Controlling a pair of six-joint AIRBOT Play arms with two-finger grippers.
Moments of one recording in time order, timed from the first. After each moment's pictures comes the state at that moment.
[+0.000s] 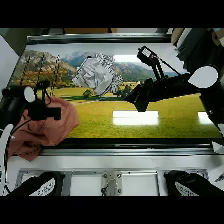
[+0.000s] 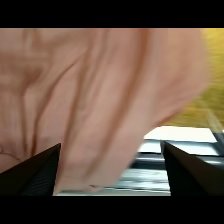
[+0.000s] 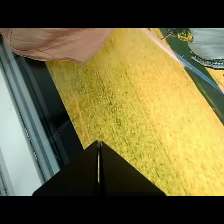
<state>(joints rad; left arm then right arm) -0.01 -1.18 1.01 1.65 -1.34 -1.62 0.30 -1.15 1.36 -0.80 1.27 0.84</state>
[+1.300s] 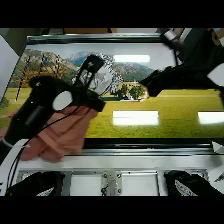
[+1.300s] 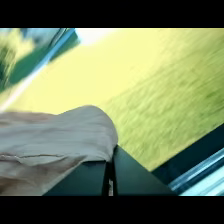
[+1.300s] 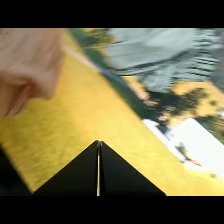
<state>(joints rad) -0.70 -1.20 1.44 1.65 -1.21 -1.65 0.16 -1.08 1.40 -1.00 1.13 1.03</state>
